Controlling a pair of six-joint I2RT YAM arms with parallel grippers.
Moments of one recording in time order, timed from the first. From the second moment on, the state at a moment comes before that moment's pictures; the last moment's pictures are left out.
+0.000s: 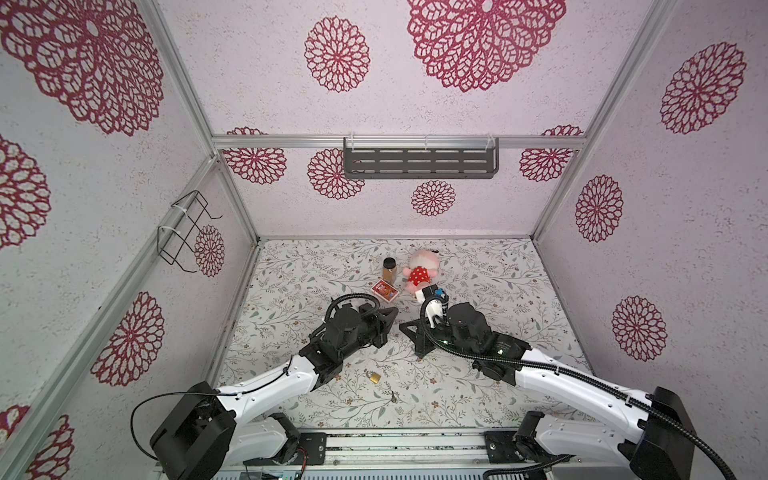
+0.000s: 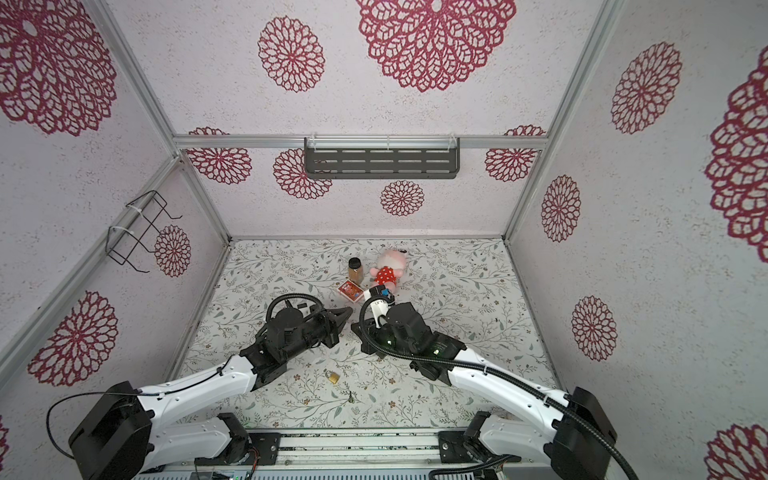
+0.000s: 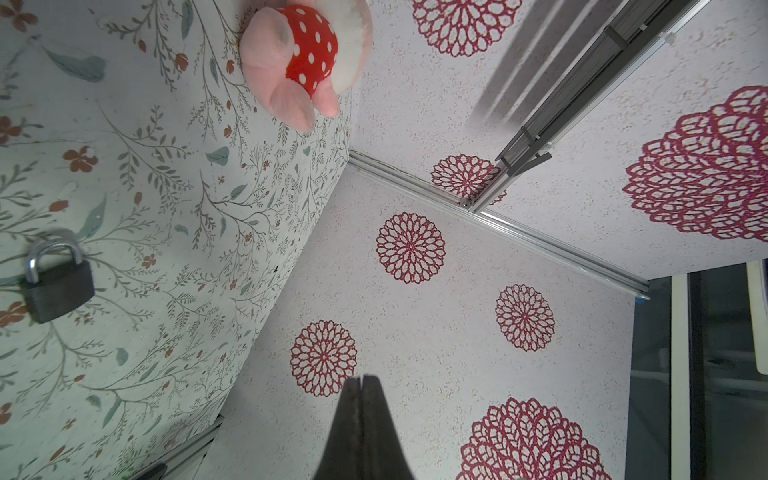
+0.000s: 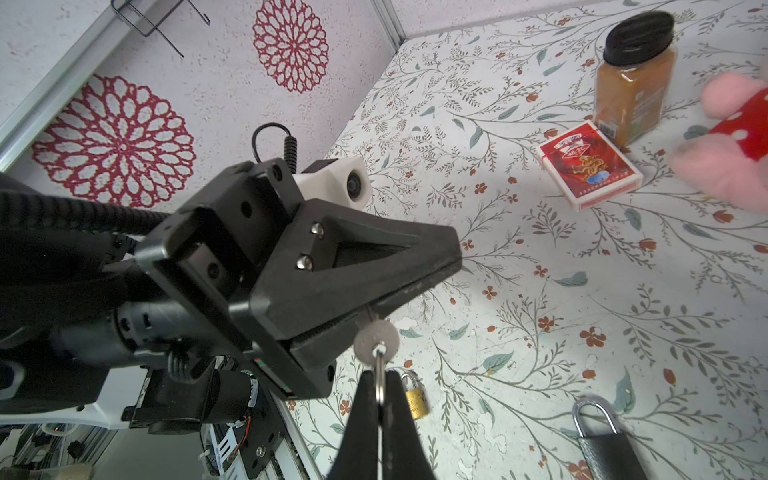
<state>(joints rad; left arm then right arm) -0.75 1.22 0.58 0.42 0.04 -1.91 0.91 1.14 0.81 -0.09 -0.13 0.57</state>
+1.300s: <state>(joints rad) -0.64 1.25 0.77 0.51 0.21 -1.04 0.59 1.09 0.76 0.22 -0.62 0.89</state>
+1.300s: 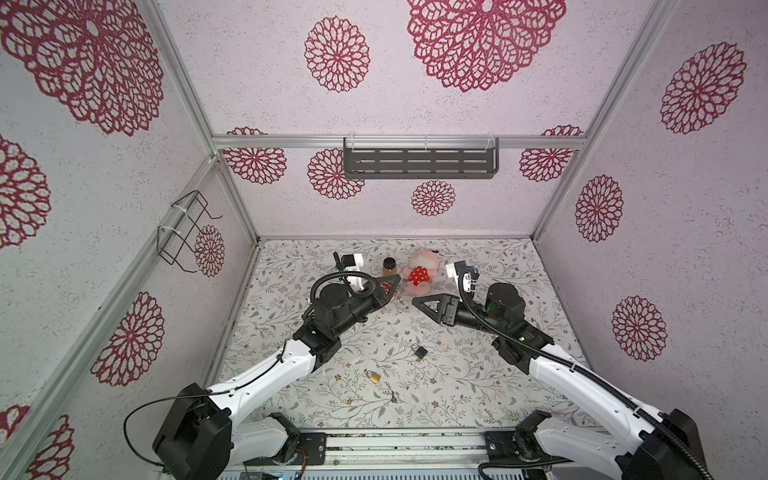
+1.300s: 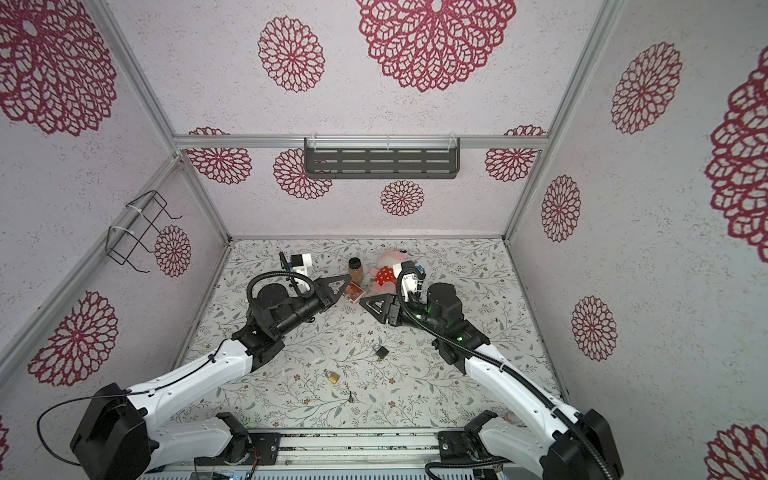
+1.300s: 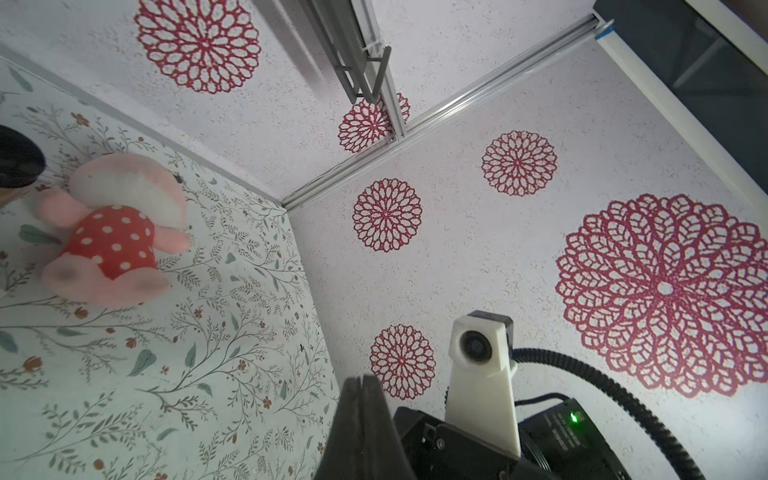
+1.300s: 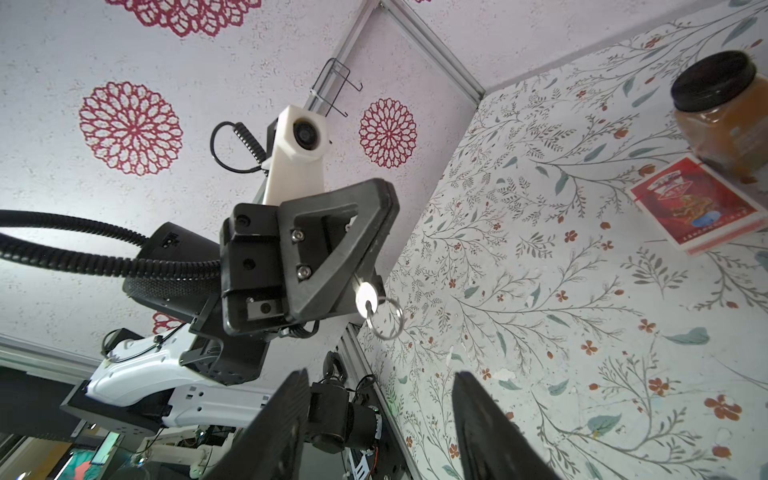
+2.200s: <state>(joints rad) -0.64 1.33 0.81 0.69 0.33 -0.97 0.57 1.26 0.76 0.55 -0.77 1.03</state>
